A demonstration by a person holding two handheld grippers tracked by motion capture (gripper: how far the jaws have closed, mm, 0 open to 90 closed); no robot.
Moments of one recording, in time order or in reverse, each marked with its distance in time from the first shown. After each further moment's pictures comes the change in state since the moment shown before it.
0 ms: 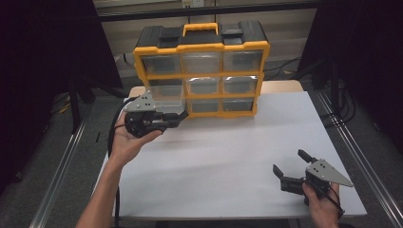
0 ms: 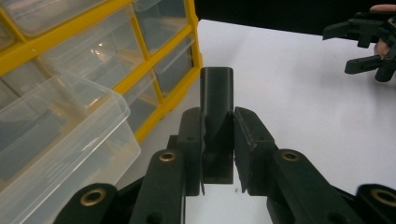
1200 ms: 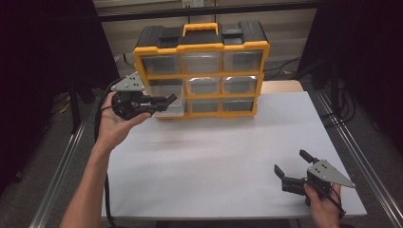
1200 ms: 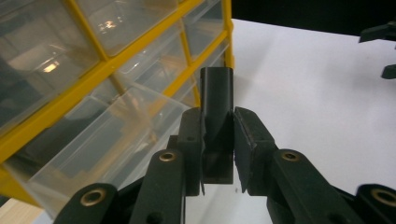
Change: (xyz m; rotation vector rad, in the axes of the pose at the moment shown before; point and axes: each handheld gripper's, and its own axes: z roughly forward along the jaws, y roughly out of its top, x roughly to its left) left arm 0.034 0.026 -0.024 0.044 0.085 -0.001; right arm -0.001 0.000 -0.003 -0.003 -0.010 -0.001
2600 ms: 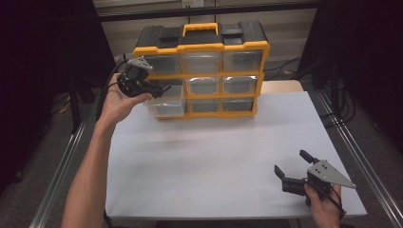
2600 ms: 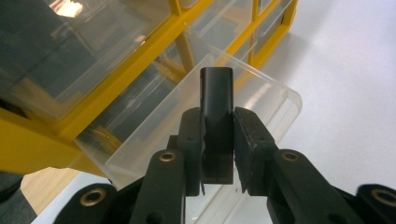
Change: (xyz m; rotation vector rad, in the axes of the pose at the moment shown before) left arm 0.056 0.018 0.034 0.255 0.079 -0.059; right arm 0.000 0.000 -0.001 -0.003 0.004 -0.008
